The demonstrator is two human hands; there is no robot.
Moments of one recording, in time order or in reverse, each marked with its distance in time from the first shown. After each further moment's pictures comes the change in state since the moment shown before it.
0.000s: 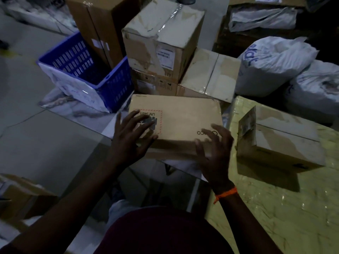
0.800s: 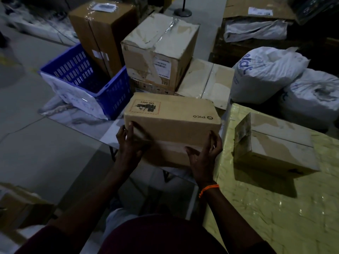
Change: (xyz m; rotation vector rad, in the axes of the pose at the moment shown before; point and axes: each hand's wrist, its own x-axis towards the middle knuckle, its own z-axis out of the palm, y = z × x) left_hand -0.031 -0.010 0.047 -0.081 0.088 -0.281; right_hand -0.017 0.031 0.047 0.069 0.017 0.204
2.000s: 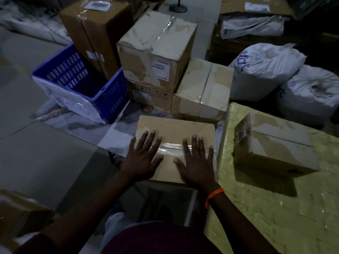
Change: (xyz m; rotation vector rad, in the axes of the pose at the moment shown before) left_hand 0.004 -0.002 0.026 0.380 -0.650 0.110; right_hand -0.004 0.001 0.005 -0.649 -0.625 -0.091
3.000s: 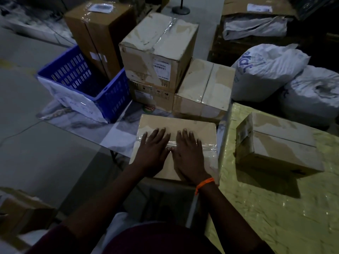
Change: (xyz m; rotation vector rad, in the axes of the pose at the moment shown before) left_hand 0.025 0.029 -0.018 -0.109 -0.019 -0.016; right_hand 0.033 -0.028 -0.010 0.138 0.019 -0.033
